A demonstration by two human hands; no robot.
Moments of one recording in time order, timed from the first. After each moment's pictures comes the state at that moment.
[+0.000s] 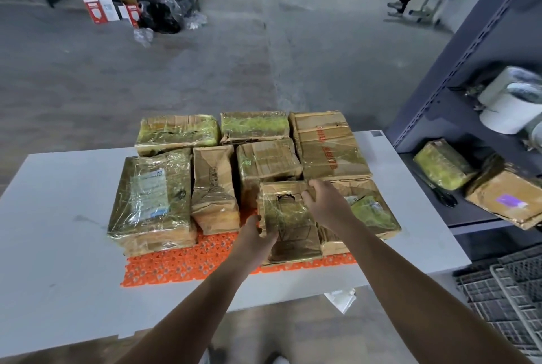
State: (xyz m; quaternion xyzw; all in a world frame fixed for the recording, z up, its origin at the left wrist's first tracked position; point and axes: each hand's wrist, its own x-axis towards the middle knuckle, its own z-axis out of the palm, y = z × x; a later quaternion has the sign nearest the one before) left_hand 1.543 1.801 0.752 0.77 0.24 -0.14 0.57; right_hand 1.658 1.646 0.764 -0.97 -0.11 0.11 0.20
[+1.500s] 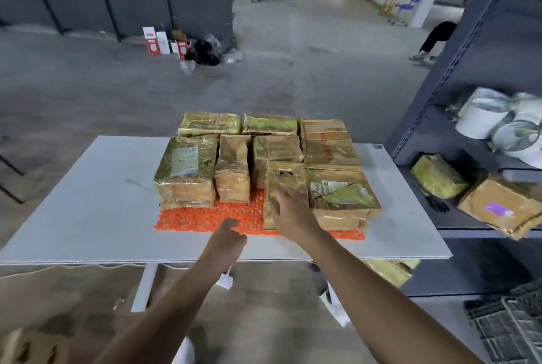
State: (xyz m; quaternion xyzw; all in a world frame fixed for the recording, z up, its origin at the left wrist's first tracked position) left_hand 1.399 1.787 0.790 0.78 0.32 -0.06 0.53; right_hand 1.506 1.660 0.795 -0.94 -0.27 0.07 0.18
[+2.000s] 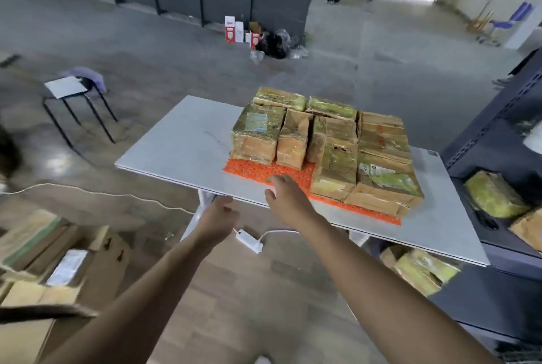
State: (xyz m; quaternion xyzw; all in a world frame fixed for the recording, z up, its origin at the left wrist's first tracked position) left_hand 1.222 1.812 0.796 0.76 0.40 0.07 0.50; right_hand 1.360 1.706 0.807 -0.88 -0.40 0.12 0.22
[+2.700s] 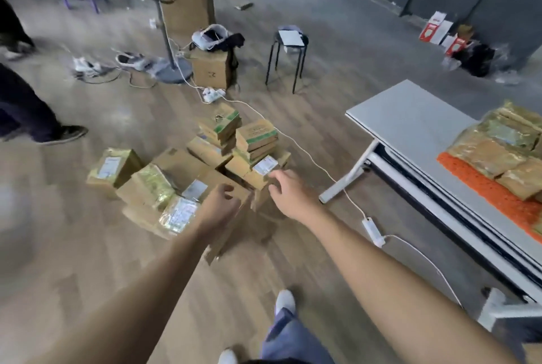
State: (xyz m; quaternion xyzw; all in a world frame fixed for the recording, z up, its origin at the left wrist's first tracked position) left_hand 0.682 1.892 0.763 0.55 0.65 0.20 0.49; right_hand 0.861 1.883 0.766 -0.72 -0.64 0.24 0.12
